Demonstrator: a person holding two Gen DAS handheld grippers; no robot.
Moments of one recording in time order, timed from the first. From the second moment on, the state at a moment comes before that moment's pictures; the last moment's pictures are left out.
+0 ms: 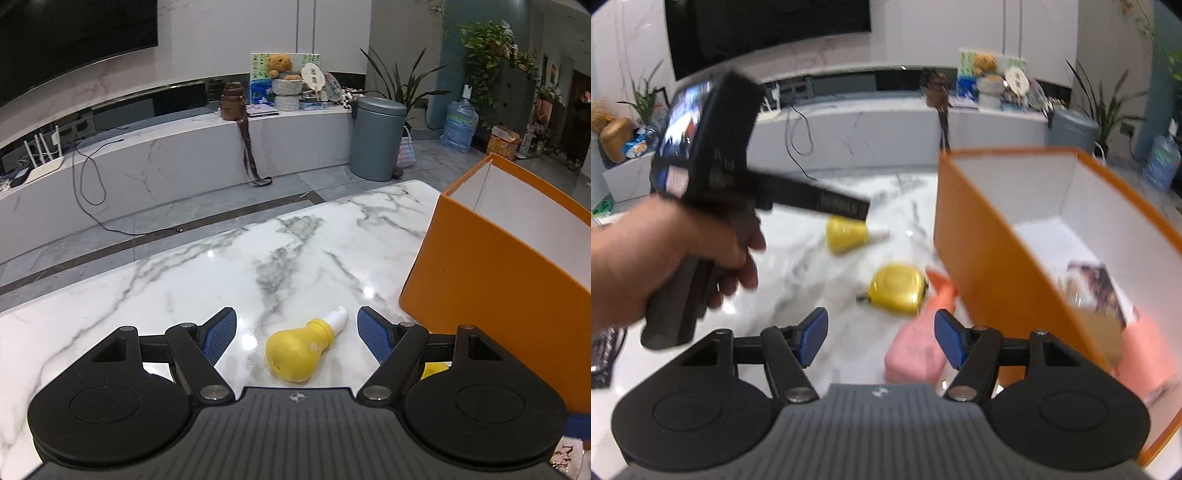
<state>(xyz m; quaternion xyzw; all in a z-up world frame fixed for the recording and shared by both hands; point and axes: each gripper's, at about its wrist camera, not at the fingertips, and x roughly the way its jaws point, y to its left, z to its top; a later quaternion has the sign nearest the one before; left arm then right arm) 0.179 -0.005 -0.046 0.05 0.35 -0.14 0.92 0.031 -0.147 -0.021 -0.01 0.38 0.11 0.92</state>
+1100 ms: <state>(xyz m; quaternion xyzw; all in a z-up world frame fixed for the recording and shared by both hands) 0.186 -0.017 -0.076 0.08 0.41 -0.19 0.89 0.058 -0.142 -0.071 -0.05 0.42 0.08 0.90</state>
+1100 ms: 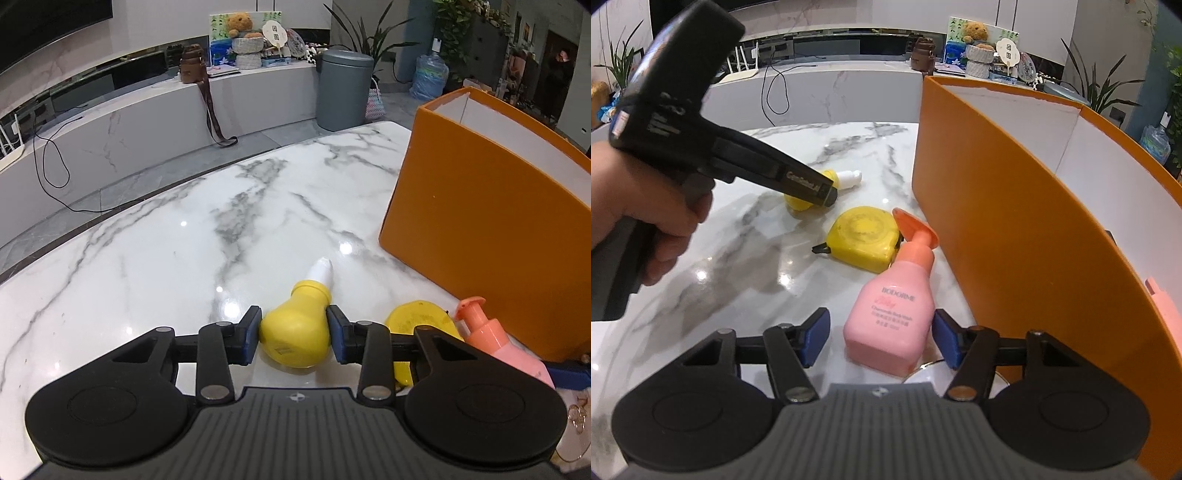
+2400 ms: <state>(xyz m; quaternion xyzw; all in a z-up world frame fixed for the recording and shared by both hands) 0.173 0.003 -0.018 0.06 0.38 -0.17 0.91 0.065 -0.153 -0.034 0.01 0.43 0.12 0.89</state>
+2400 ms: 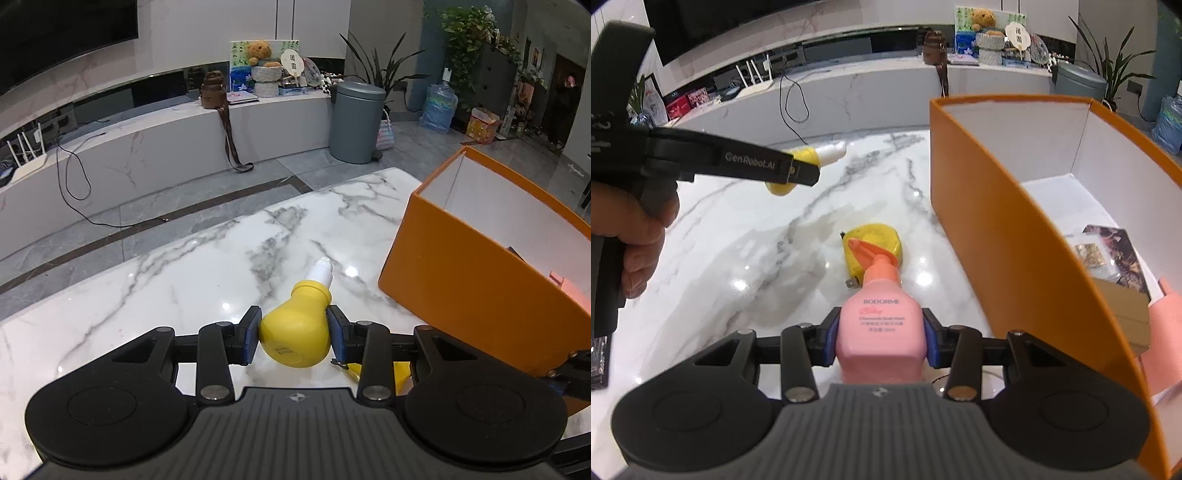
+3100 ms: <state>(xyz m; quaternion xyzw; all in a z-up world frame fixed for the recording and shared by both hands) 0.159 -0.048 0.023 0.07 0.32 -0.21 0.92 0.072 -0.214 0.042 0.05 0.32 0.09 0.94</state>
